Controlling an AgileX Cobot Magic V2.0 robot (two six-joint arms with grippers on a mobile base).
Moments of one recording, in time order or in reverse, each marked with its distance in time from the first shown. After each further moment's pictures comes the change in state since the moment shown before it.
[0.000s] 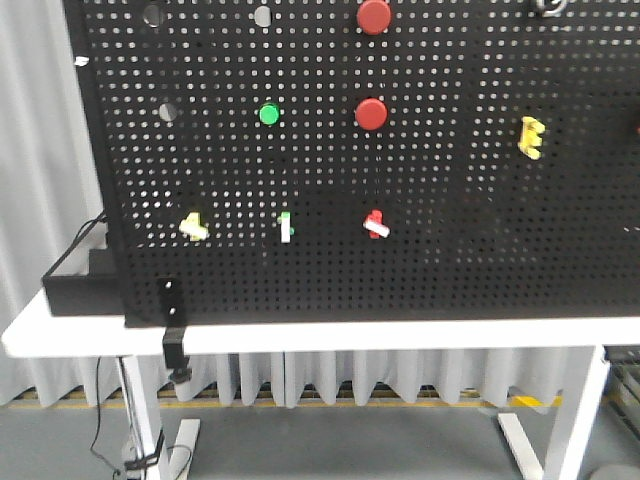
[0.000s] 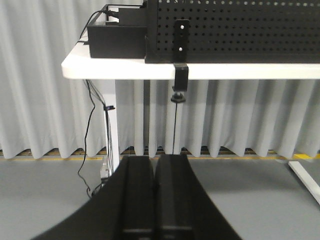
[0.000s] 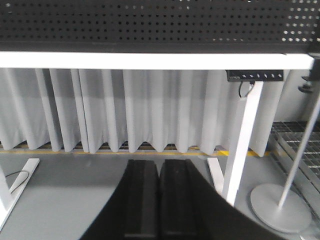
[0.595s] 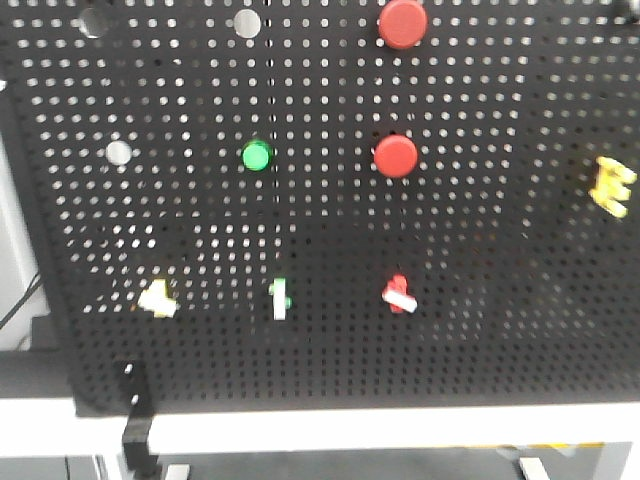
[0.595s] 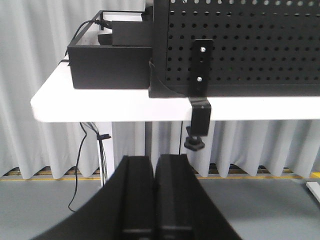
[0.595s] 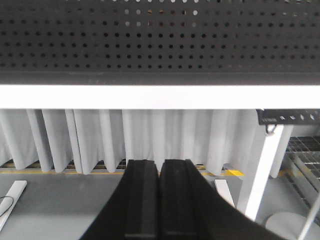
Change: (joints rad) left arm 0.000 0.000 0.000 0.000 0.000 0.000; right arm 0.000 0.000 0.000 0.000 0.000 0.000
